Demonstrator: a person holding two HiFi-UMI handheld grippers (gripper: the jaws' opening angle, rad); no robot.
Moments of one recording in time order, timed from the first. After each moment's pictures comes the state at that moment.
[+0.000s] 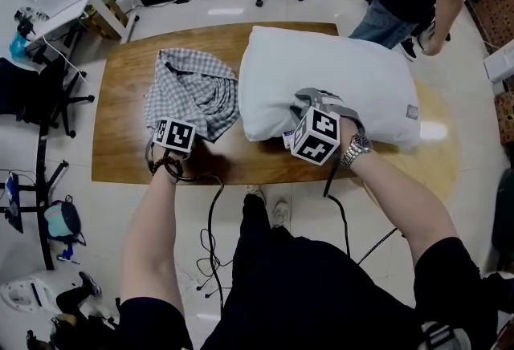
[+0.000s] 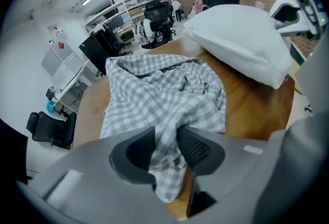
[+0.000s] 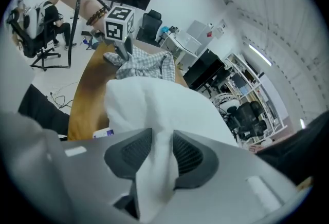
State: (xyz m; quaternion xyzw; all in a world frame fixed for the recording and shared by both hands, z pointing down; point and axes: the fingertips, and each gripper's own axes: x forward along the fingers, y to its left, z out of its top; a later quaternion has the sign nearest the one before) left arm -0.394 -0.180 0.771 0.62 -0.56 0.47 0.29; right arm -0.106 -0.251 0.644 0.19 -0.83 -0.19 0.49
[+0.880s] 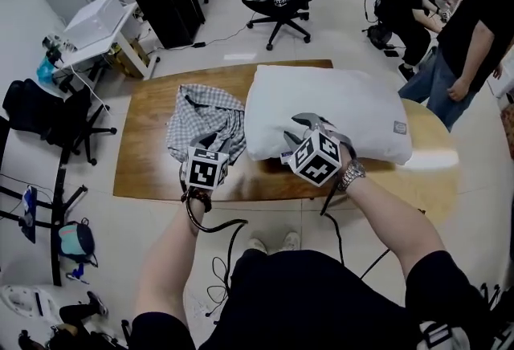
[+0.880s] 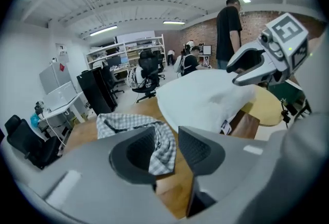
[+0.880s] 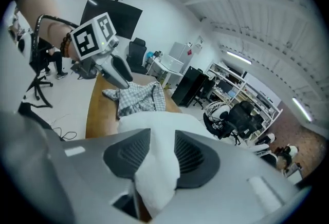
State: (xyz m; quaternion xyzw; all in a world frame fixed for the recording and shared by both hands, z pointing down) left arm -0.186 -0.084 0.656 0.74 -0.60 0.28 0.12; right arm -0.024 -0.108 0.609 0.24 -0.89 -0.17 0.34
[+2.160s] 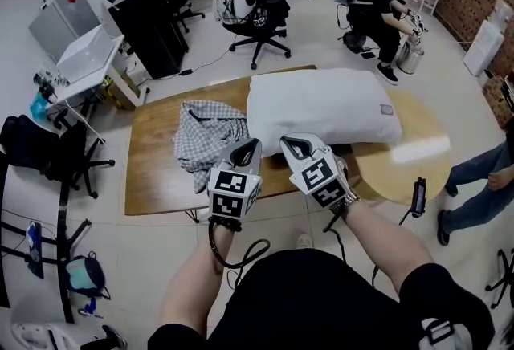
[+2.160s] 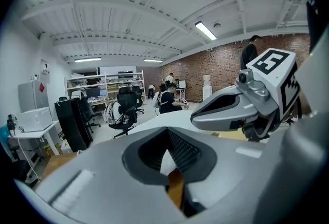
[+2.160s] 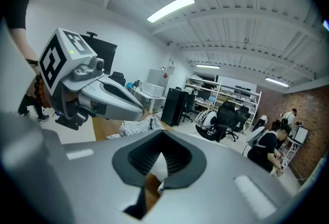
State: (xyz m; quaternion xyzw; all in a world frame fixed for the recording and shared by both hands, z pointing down) left arm -0.080 0.052 0.495 0.85 -0.51 0.13 -0.03; right arm -0.040 0.052 0.500 0.33 -0.93 -0.10 0.15
